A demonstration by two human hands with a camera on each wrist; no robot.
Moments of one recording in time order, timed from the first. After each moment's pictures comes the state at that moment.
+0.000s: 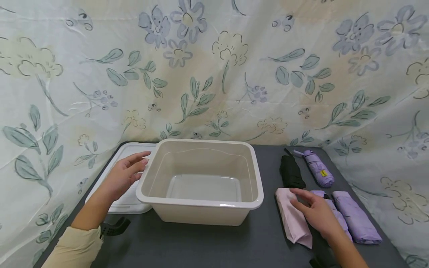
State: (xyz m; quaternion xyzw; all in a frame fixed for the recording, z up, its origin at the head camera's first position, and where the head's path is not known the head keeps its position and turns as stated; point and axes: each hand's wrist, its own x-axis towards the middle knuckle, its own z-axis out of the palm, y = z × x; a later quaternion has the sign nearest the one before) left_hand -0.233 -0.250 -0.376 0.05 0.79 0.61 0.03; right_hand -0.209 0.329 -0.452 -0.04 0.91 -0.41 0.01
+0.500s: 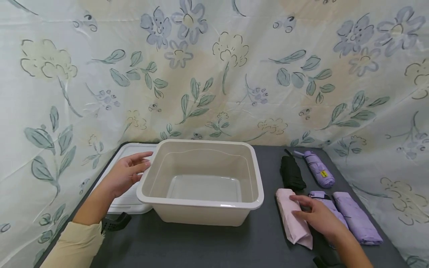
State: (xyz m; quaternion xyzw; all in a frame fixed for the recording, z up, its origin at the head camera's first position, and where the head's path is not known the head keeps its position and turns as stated) left_hand -0.241 -0.253 -0.373 0.04 0.76 0.65 0.07; right_hand -0.207 0.337 -0.448 -0.06 0.90 -0.41 0.10
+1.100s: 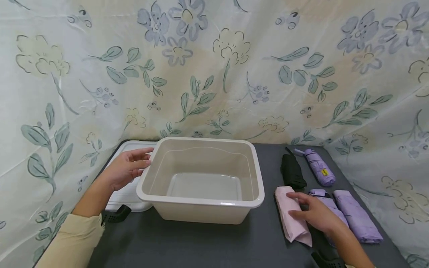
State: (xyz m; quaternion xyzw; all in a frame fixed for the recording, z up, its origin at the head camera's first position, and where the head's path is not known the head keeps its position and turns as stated) left_hand -0.254 -0.258 -0.360 0.06 0.74 0.67 0.10; right_hand -0.215 0.333 -0.439 -0.05 0.90 -0.41 0.15
